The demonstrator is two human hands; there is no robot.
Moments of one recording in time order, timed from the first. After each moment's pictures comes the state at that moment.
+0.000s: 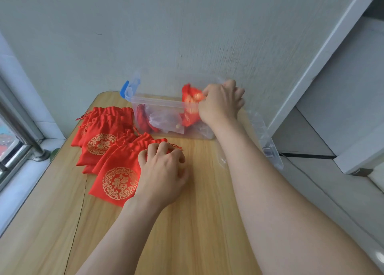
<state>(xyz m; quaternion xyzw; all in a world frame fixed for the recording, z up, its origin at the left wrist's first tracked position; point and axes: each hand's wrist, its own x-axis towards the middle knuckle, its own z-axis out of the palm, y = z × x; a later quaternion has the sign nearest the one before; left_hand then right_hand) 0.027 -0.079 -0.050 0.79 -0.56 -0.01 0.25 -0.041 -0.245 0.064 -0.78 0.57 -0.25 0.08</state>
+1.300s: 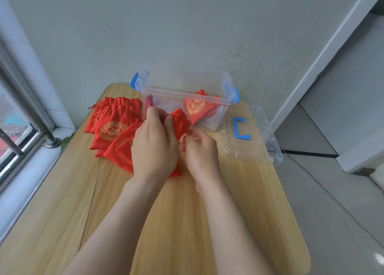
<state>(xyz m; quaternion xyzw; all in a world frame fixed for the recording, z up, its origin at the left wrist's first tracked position) 0.022 -0.059 0.012 0.75 -0.41 0.04 0.52 -0.061 -0.107 0.007 -0.58 0.51 -0.34 0.54</state>
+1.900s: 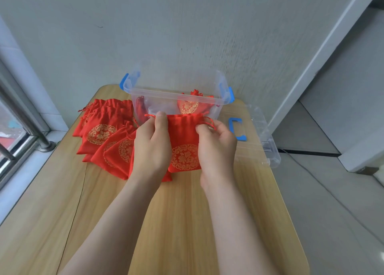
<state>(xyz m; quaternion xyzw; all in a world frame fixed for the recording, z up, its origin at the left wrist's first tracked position) 0.008 -0.080 0.019 0.68 -0.27 -0.23 0.65 -0.088 -0.133 0.022 -0.45 0.46 -0.50 0.58</state>
